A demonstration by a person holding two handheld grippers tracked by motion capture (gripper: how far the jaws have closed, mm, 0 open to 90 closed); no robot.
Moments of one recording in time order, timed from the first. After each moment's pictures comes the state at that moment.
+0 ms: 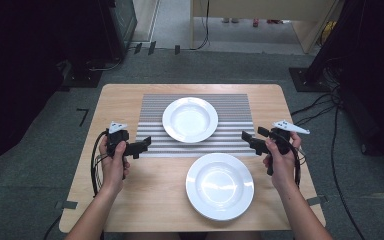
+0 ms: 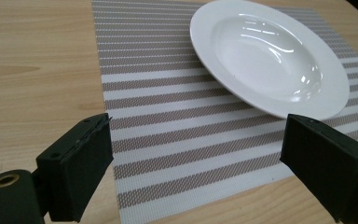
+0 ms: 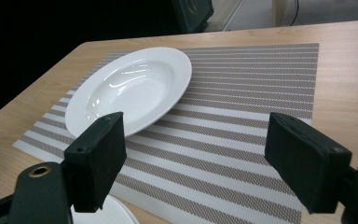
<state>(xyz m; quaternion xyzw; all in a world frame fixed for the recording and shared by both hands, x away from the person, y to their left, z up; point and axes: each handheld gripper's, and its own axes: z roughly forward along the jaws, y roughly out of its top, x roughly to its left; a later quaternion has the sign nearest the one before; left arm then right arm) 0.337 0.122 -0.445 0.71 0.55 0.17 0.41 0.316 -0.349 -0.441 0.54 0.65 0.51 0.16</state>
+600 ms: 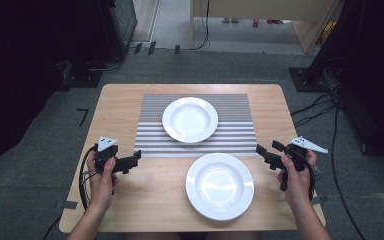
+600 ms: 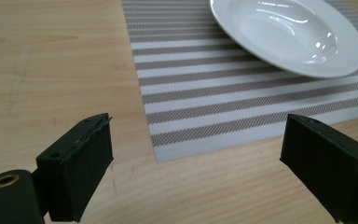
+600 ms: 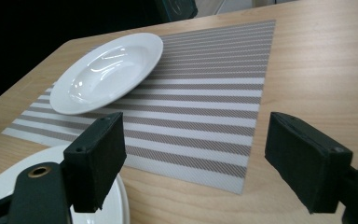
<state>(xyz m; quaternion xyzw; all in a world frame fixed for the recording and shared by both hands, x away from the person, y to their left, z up) 0.295 0.149 -0.456 0.71 0.55 0.19 0.39 0.273 -0.387 -0.461 0.57 0.63 0.50 0.17</state>
